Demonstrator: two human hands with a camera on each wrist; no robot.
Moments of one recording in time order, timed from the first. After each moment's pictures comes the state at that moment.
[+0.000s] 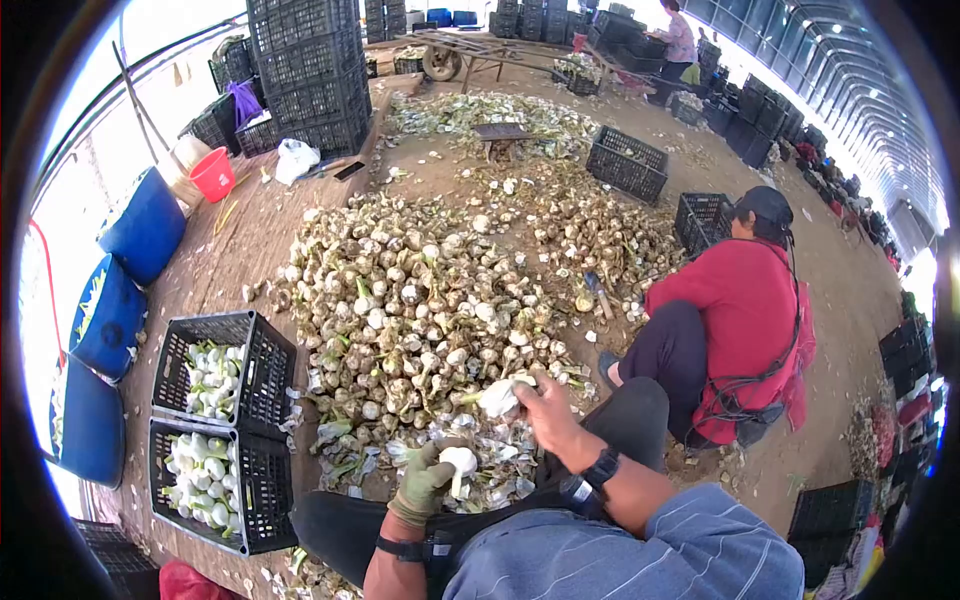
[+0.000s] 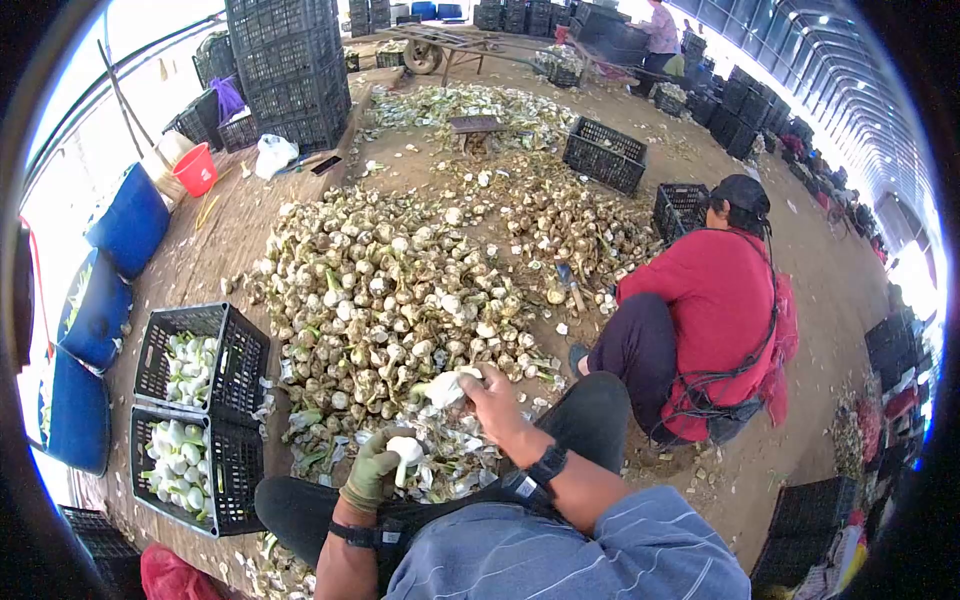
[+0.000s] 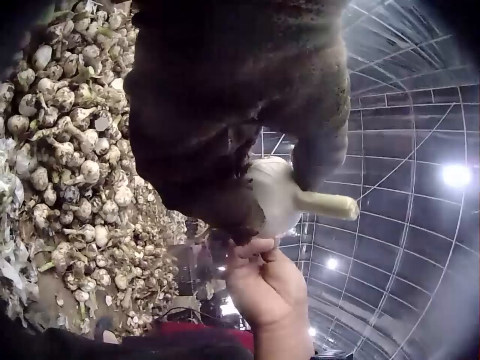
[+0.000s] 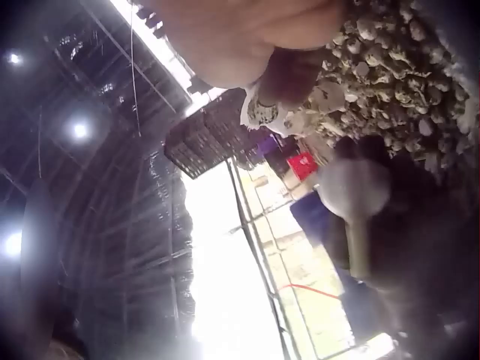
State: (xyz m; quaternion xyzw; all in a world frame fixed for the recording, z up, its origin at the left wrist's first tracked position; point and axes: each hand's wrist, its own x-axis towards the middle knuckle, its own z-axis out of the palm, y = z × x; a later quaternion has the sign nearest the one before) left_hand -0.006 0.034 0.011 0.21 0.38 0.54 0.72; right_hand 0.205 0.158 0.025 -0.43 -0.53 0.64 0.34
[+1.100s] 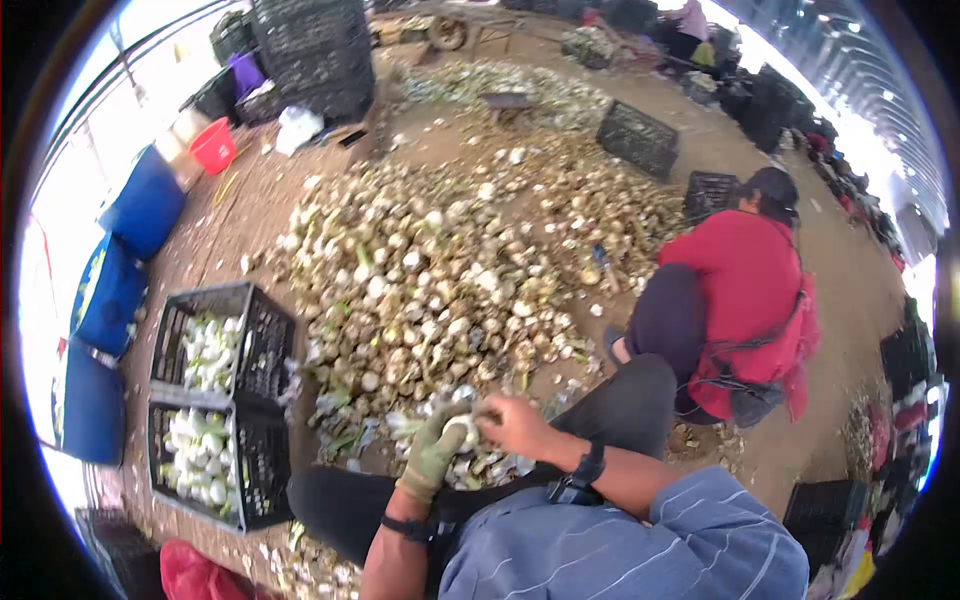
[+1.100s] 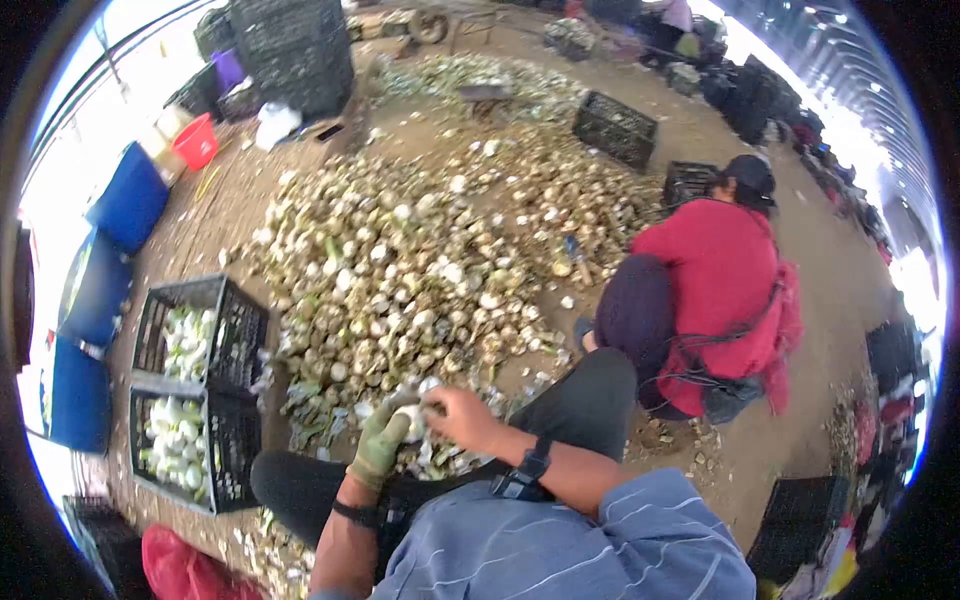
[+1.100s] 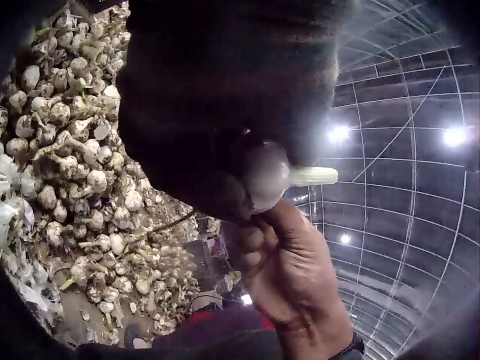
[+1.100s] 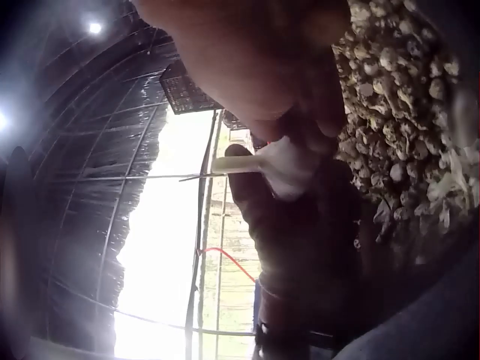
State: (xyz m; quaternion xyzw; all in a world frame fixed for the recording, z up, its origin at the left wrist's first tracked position) left_hand 0.004 0.039 -0.010 0.35 0.49 0.51 0.62; right_hand 0.189 0.120 -0.003 -0.36 -0.76 0.49 0.24
